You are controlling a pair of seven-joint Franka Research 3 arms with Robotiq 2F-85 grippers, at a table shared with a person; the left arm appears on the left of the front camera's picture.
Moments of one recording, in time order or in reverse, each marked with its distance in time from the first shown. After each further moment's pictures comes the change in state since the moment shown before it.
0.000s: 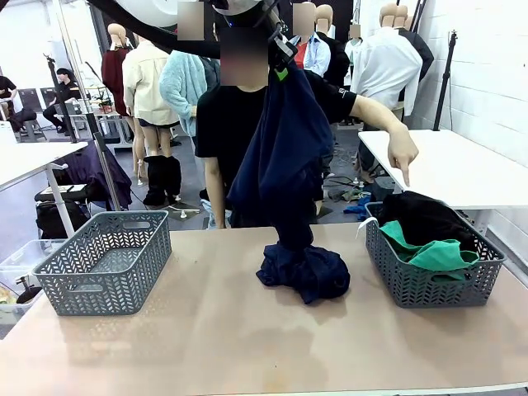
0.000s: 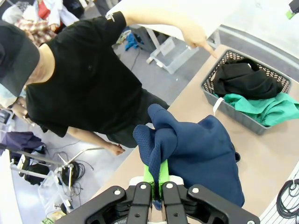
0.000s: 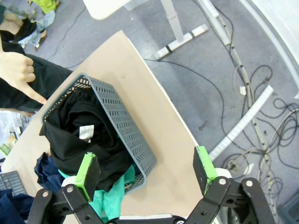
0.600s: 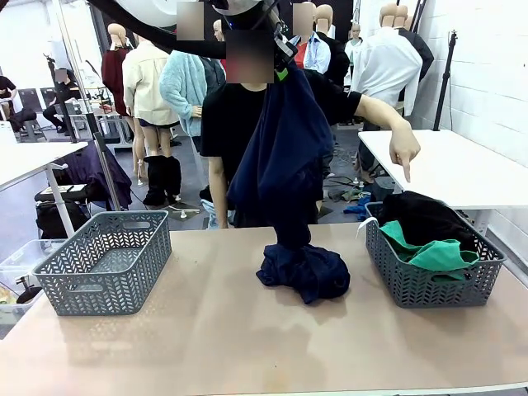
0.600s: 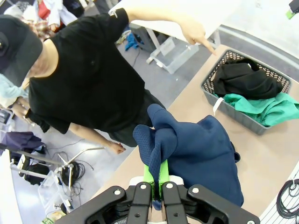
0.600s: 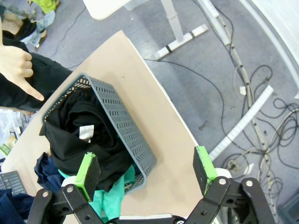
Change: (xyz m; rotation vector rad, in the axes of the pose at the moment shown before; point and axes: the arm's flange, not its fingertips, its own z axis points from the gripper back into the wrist) left arm 0.000 0.000 0.000 0.000 0.000 0.000; right arm 0.000 0.000 0.000 0.000 0.000 0.000
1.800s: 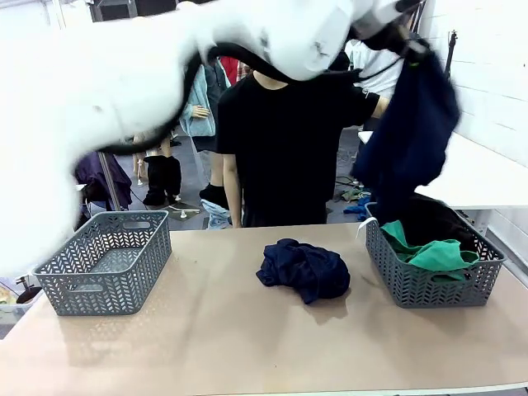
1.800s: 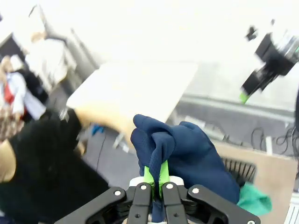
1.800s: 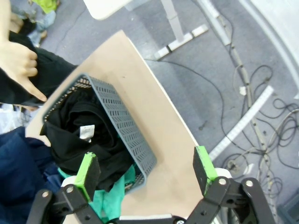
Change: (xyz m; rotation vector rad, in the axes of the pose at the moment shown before) left arm 0.131 -0.111 -0.106 -0.194 -0.429 -0.101; right arm 0.000 0.001 0.000 0.000 0.000 0.002
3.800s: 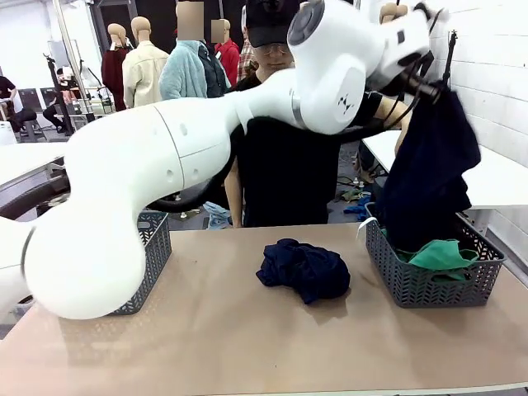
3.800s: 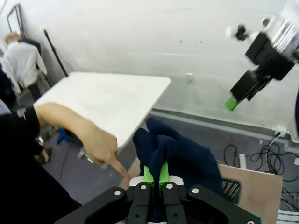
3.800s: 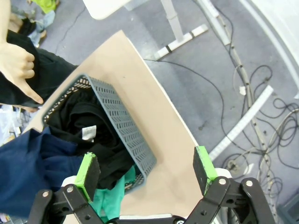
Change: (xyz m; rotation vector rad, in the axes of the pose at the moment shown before) left arm -0.060 -0.007 -0.085 -0.150 -0.058 0.128; right arm 0.000 -0.001 0.000 -0.001 0.000 -0.001
